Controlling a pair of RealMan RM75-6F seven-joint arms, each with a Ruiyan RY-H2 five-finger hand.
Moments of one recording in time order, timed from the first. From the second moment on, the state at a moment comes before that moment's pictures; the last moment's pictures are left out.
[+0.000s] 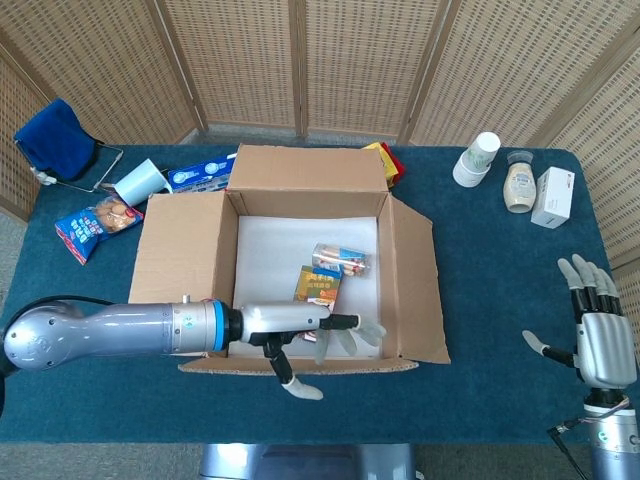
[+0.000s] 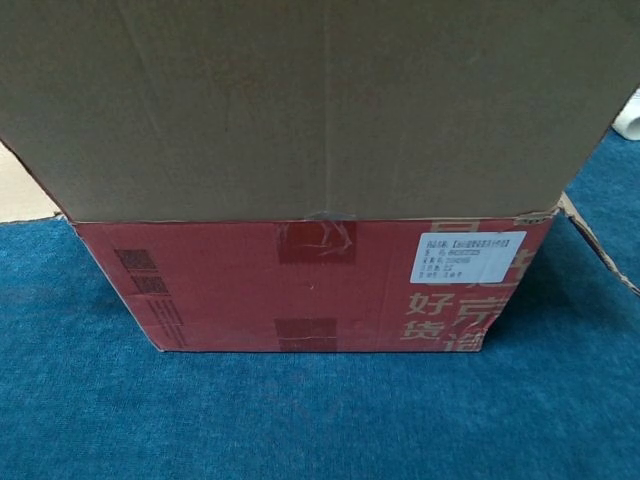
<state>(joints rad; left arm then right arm) -0.81 -1.11 -1.03 -1.86 0.55 -0.47 -0.07 0.10 -1.21 0.16 -1.61 -1.48 1.57 0.06</state>
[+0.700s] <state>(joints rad) -0.82 -1.27 -0.91 -1.79 0.54 -0.55 -0.01 0.10 -1.21 0.16 -1.62 -1.48 1.57 0.06</state>
